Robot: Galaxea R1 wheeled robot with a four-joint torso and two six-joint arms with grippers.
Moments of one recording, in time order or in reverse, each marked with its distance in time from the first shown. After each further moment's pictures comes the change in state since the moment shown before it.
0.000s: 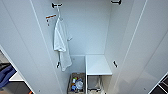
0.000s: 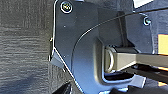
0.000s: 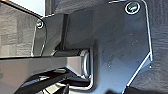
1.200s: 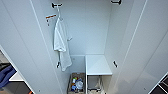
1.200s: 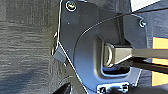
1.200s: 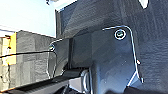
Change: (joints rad) left arm 0.062 -0.239 0.393 -0.659 0.035 0.663; right arm 0.087 -0.522 0.653 0.011 -0.003 0.087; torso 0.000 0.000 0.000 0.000
